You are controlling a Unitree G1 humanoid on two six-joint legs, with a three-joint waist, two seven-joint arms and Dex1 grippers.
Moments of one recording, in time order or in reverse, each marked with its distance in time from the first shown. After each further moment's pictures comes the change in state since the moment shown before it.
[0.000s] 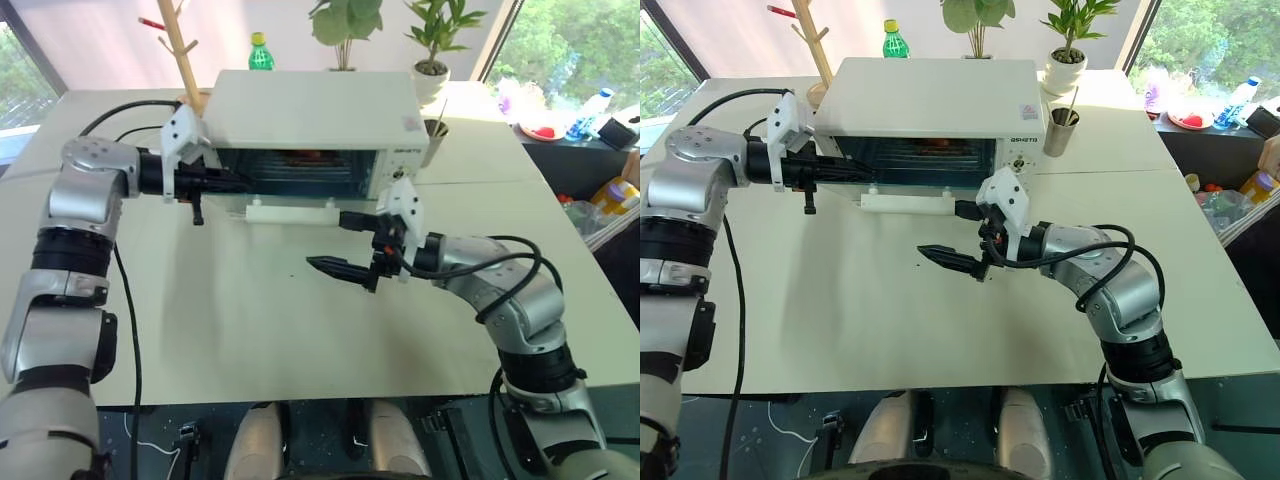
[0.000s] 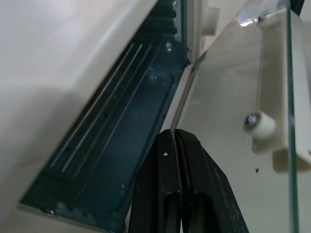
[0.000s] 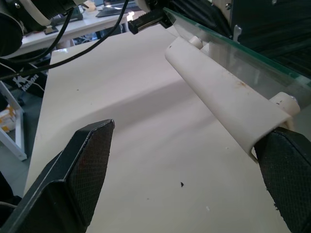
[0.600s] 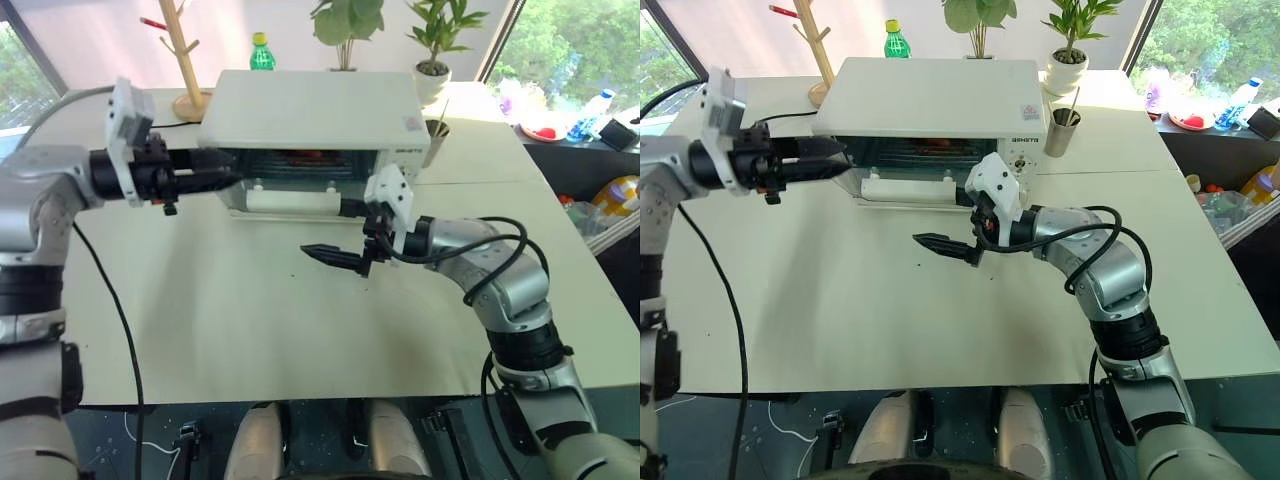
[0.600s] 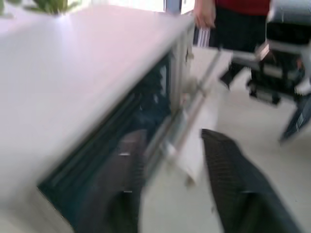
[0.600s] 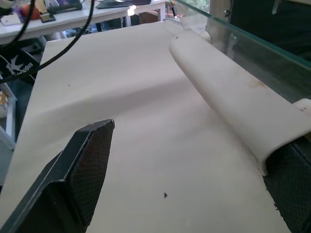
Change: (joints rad) left arm 0.124 0.094 0.184 -0.387 -0.307 0.385 0.135; right arm -0.096 0.040 0.048 0.109 -0.070 -0.038 0.046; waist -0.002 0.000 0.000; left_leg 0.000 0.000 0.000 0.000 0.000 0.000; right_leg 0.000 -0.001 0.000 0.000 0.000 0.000
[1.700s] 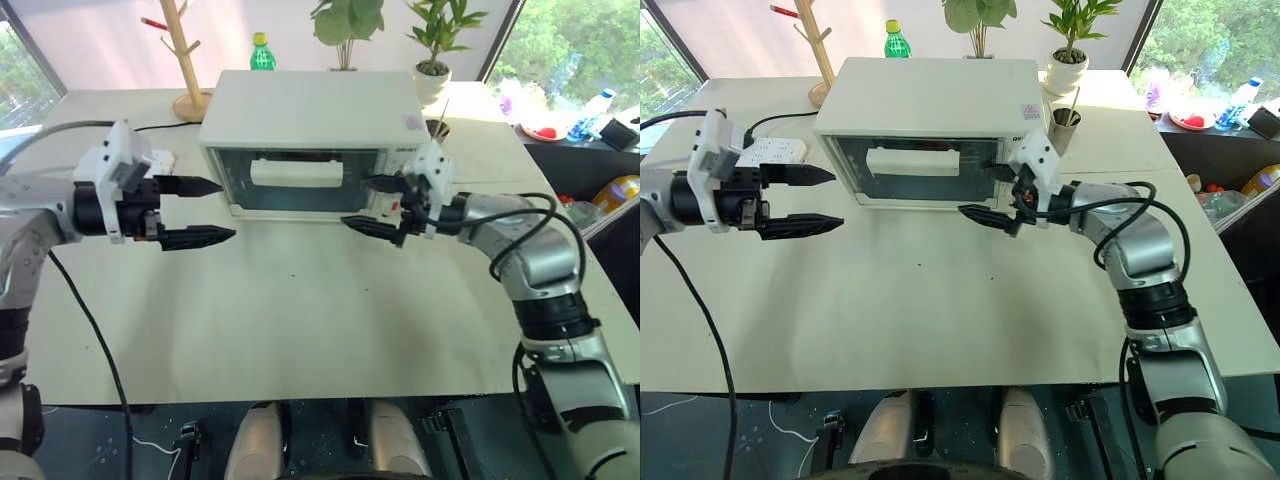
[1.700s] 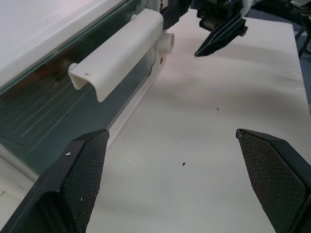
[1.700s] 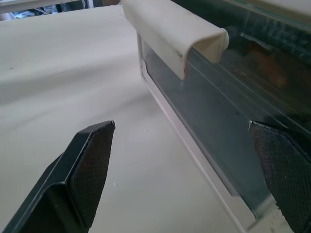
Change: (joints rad) left arm 0.297 0.169 0.069 -0.290 -0.089 0.053 0.010; right arm -0.130 -0.119 -0.026 0.324 -0.070 -0.202 0.085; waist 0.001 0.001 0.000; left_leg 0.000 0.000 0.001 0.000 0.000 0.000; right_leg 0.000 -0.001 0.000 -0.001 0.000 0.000
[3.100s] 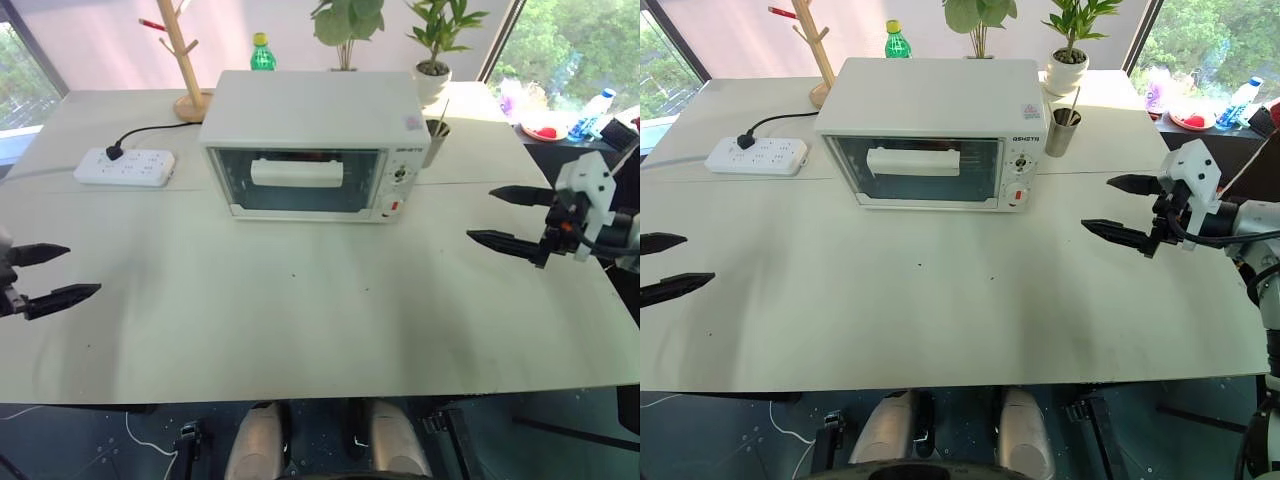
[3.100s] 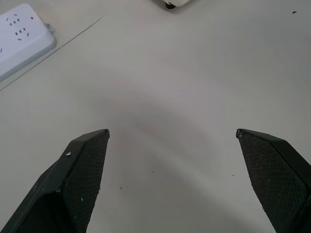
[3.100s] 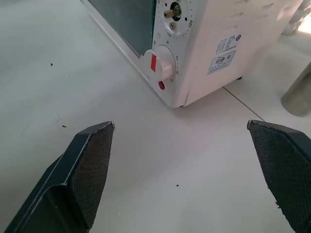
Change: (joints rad) left arm 0.690 0.156 0.524 0.155 0.185 -0.239 -0.008; right arm 0.352 -0.468 -0.364 -0.013 0.100 -0.105 0.217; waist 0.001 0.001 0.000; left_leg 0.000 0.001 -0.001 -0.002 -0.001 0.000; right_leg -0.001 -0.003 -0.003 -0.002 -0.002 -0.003
